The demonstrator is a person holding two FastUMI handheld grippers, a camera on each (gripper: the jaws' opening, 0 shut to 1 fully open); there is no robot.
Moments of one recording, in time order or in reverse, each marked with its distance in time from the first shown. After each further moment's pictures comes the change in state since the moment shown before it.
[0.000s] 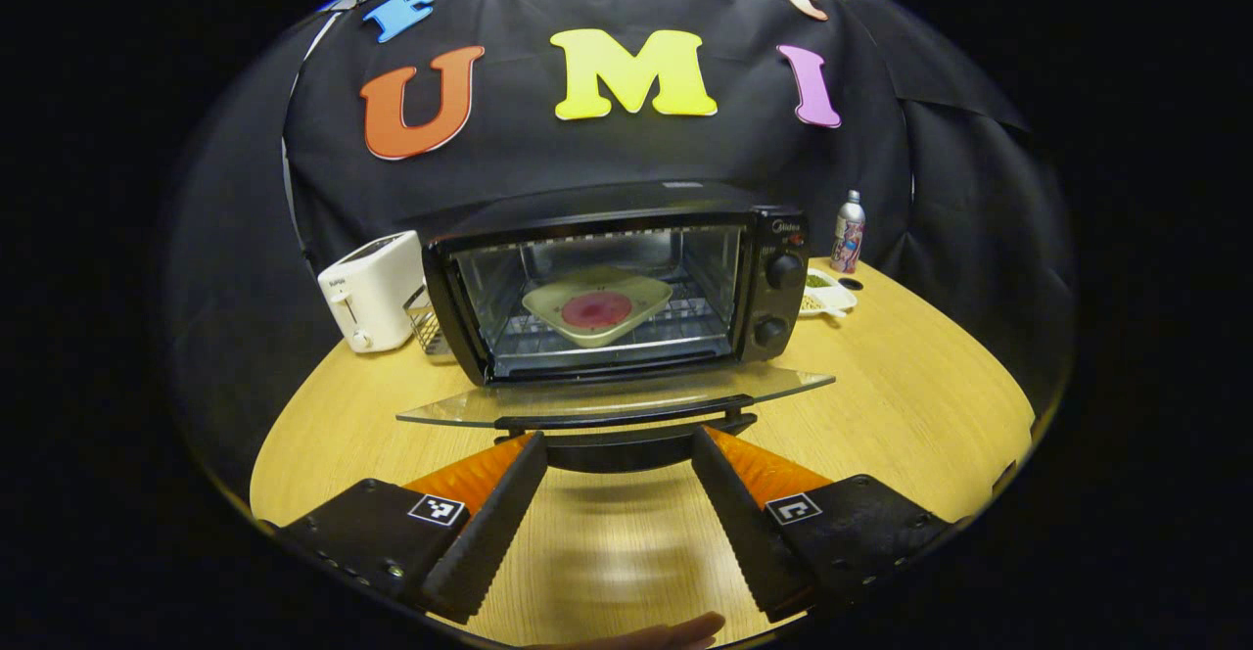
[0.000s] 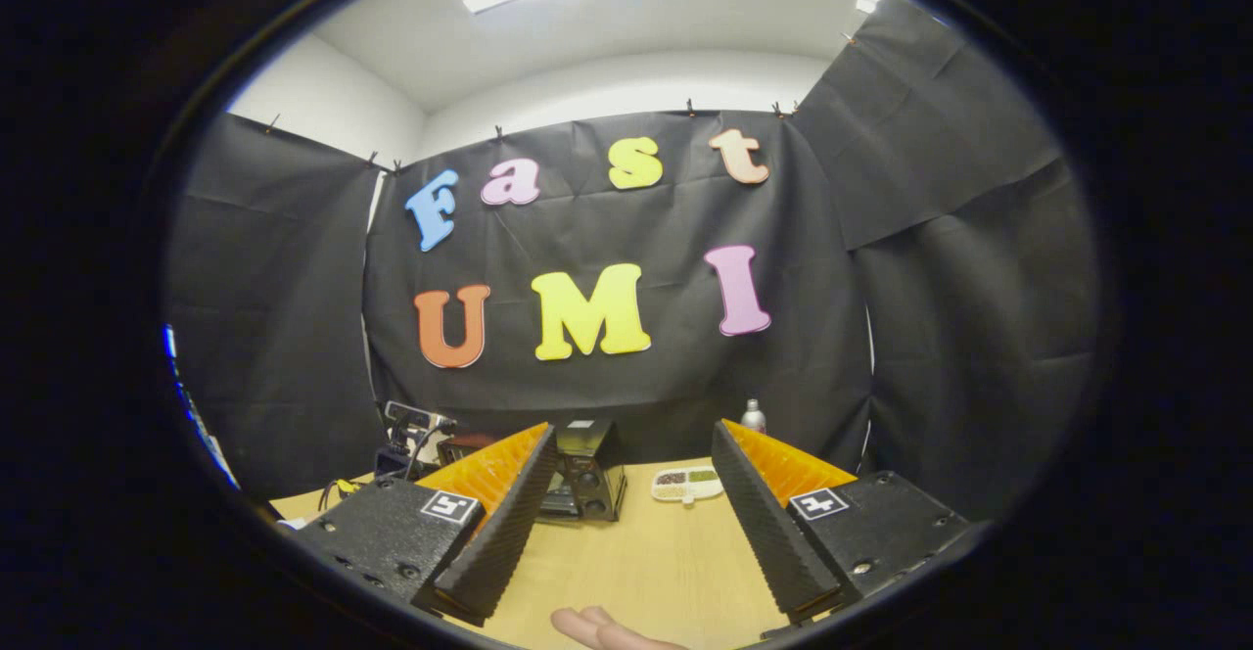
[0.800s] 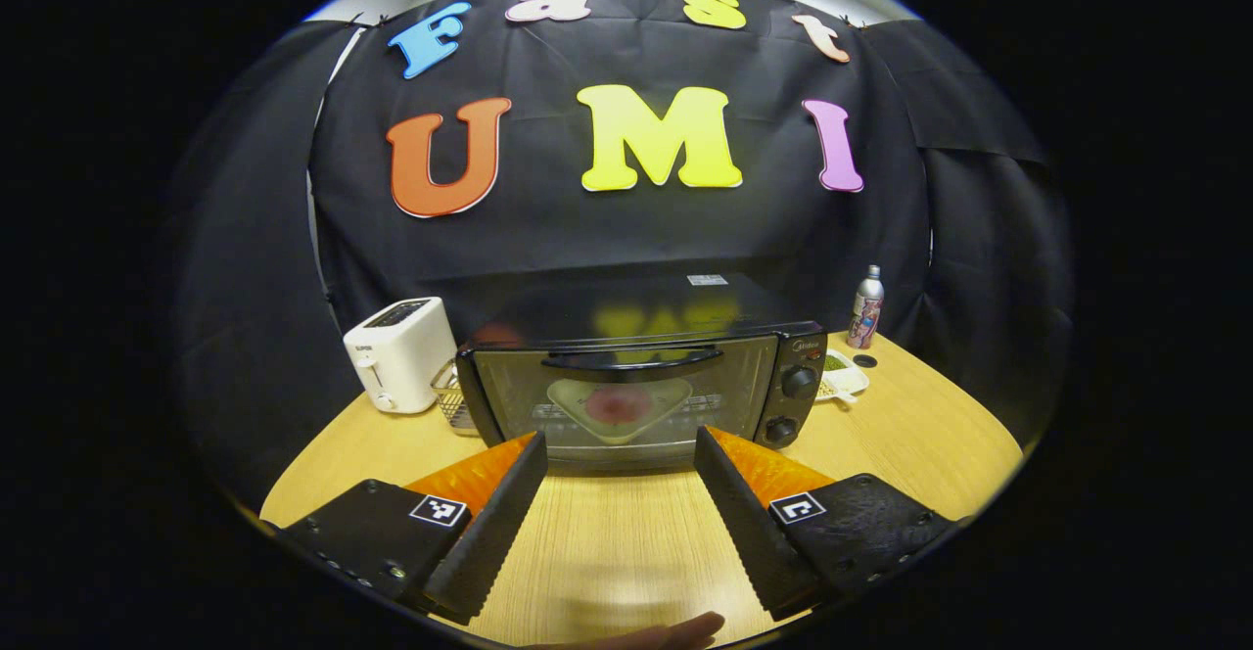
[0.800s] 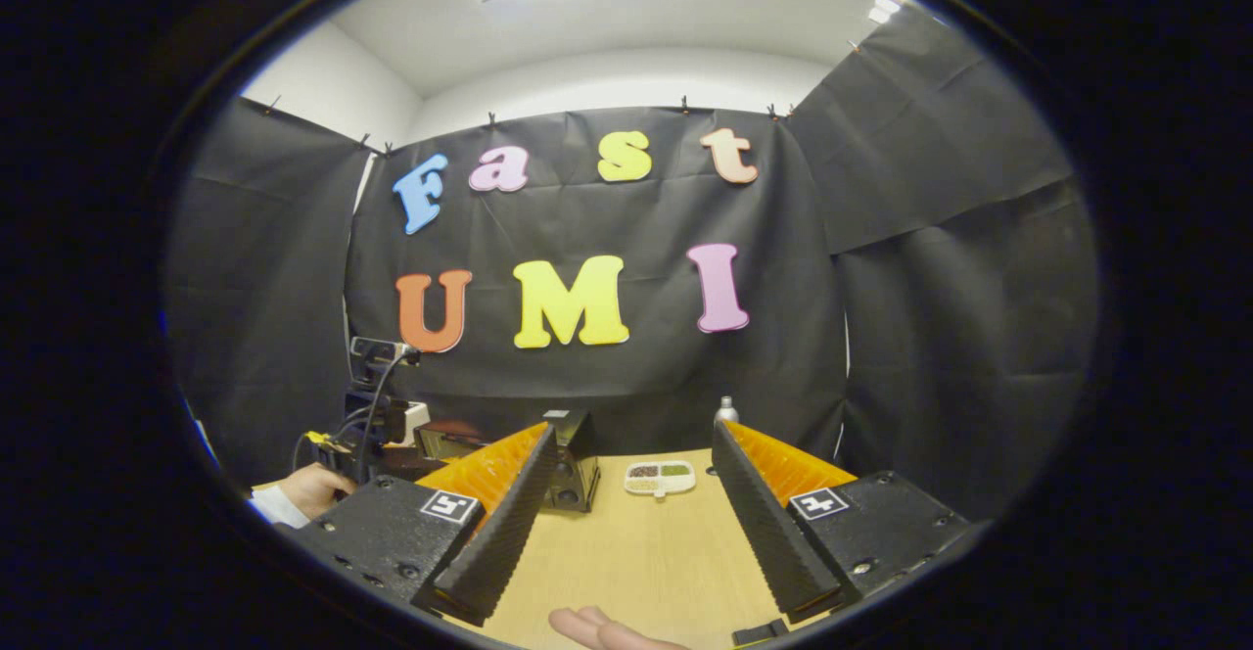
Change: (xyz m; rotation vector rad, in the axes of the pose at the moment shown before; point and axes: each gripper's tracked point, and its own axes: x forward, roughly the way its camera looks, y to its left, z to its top) left arm -0.024 0.021 0.073 -0.035 -0.160 0.083; right arm -0.010 -0.016 0.000 -0.050 0.026 -0.066
